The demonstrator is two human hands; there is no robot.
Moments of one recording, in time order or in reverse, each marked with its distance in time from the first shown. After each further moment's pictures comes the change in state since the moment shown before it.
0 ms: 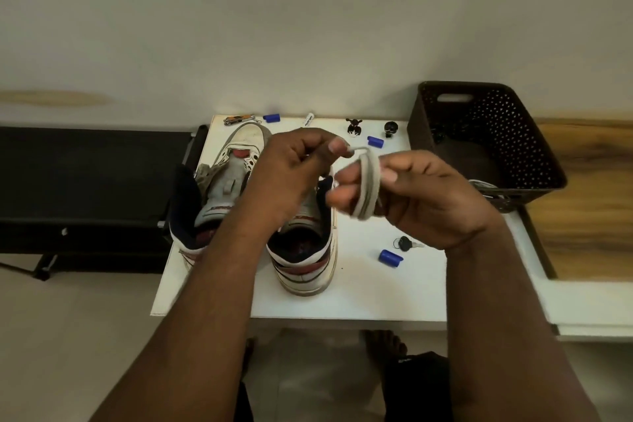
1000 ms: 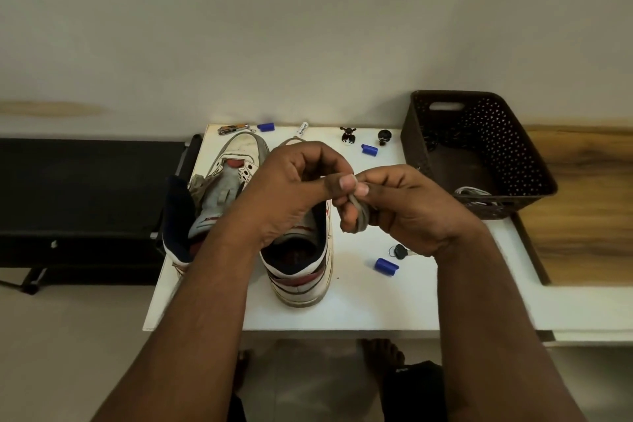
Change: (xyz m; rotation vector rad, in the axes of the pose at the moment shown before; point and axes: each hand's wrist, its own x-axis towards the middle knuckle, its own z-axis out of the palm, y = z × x) left_hand -0.001 0.003 -0.001 -0.246 -0.230 -0.038; right_hand 0.006 0.008 -0.004 -0.172 0.253 0.136
